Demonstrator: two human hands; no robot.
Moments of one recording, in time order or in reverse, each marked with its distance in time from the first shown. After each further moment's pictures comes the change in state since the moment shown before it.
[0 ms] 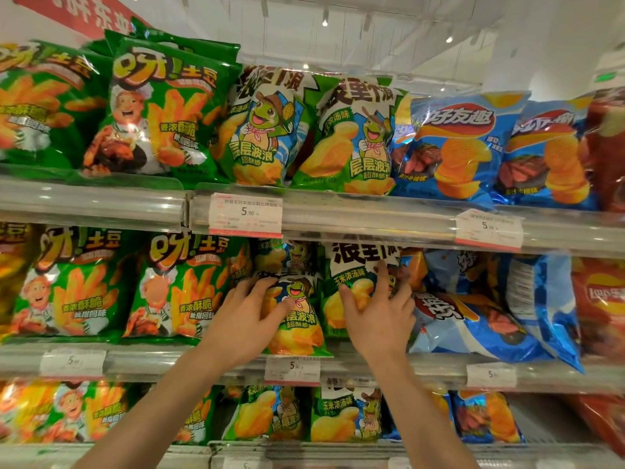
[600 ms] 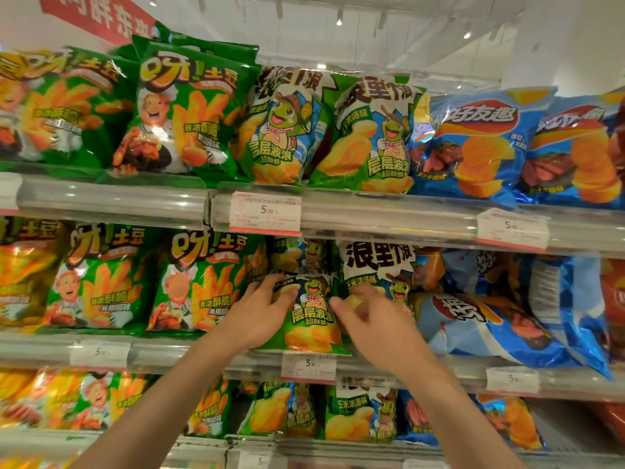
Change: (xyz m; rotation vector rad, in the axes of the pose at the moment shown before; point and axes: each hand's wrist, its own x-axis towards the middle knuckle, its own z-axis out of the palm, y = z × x) left_hand 0.008 0.001 -0.012 -0.153 -0.127 -0.157; right_hand -0.022 -0.029 -0.058 0.105 -0.461 -0.259
